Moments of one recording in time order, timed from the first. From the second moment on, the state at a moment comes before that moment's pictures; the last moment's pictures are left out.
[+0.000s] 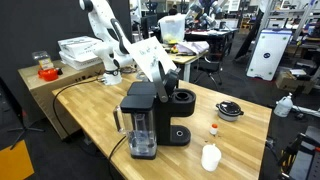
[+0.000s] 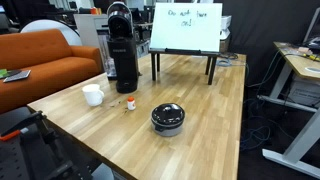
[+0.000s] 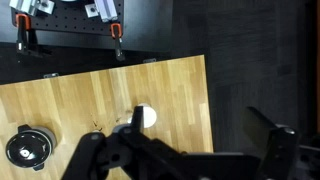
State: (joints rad) arm 0.21 -0.64 0.18 -2.30 0.34 1.56 0.25
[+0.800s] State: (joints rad) arm 0.12 -0.42 0.17 -2.34 0.22 1.68 0.23
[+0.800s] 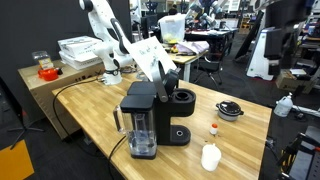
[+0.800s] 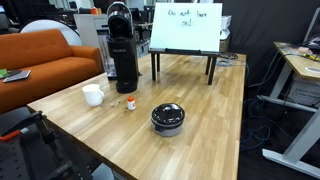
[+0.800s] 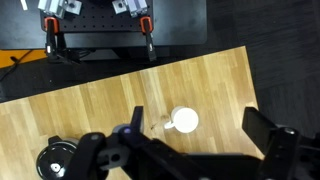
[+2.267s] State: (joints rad) arm 0.11 -0.24 0.11 -2.24 0.14 1.73 0.13
